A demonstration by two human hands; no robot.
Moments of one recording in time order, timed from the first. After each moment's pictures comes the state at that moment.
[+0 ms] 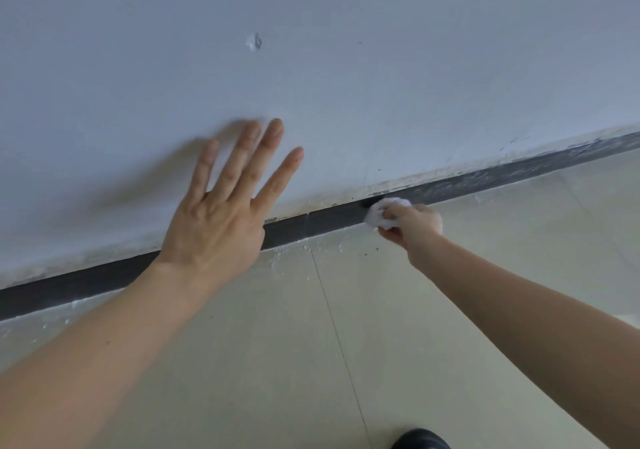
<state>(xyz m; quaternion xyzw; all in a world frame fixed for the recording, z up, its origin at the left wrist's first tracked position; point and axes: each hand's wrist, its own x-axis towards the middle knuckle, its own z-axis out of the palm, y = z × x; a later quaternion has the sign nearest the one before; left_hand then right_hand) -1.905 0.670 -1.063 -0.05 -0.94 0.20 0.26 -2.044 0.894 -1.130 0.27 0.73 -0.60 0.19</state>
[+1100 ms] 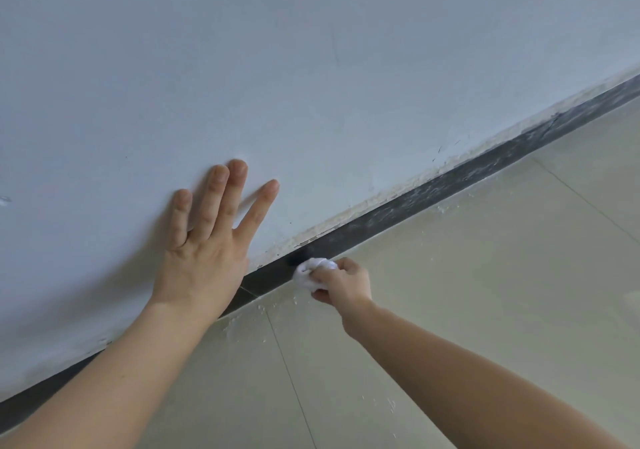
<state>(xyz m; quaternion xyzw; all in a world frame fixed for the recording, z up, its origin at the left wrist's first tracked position) -1.997 0.743 -1.065 -0.06 -0.88 0.40 0.25 -2.038 0.909 -1.163 0.25 0.64 -0.66 0.31</state>
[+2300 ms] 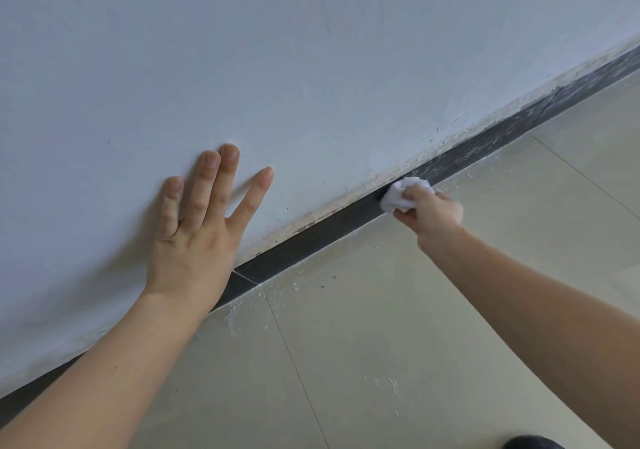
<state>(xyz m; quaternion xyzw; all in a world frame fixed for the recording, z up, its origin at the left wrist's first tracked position) -1.993 0.742 -1.060 -0.05 -0.89 0.41 0.19 -2.124 0.998 -1.143 0.34 0.57 -0.74 0.10</state>
